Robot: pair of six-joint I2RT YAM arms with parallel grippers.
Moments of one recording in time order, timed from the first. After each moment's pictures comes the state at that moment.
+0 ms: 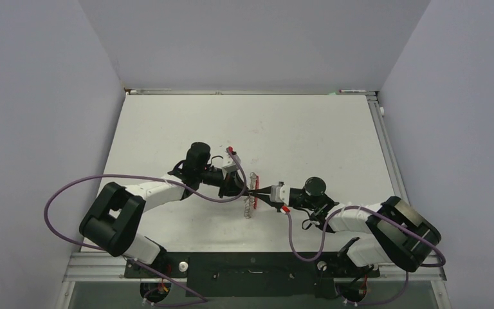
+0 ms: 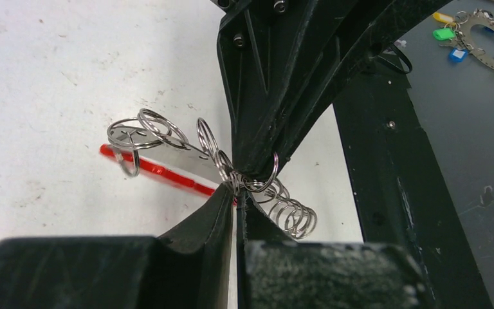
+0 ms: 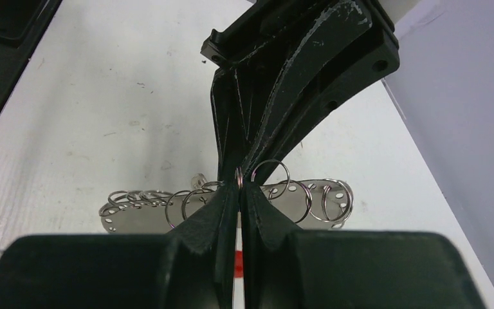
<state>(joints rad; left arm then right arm) -0.55 1.49 0.67 0.30 1.10 0.18 0.72 1.34 0.27 1.04 -0.75 -0.51</state>
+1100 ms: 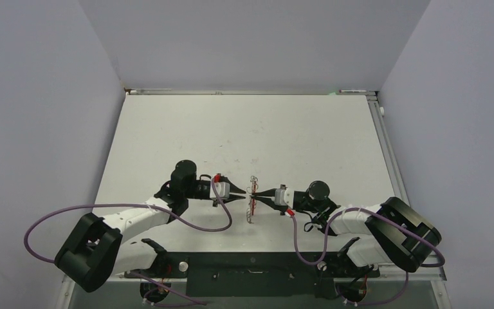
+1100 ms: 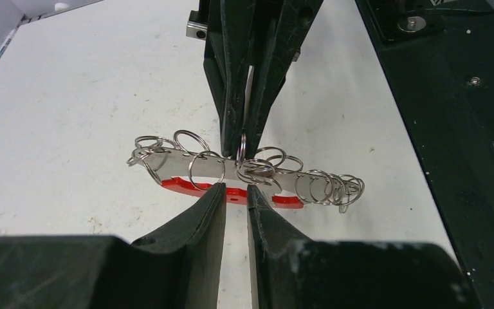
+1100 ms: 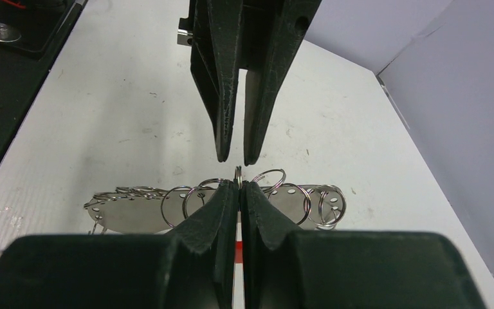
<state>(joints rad) -0.58 1.20 0.42 0.50 0.97 0.46 0.70 1.35 0.22 1.16 -0.78 -0.46</state>
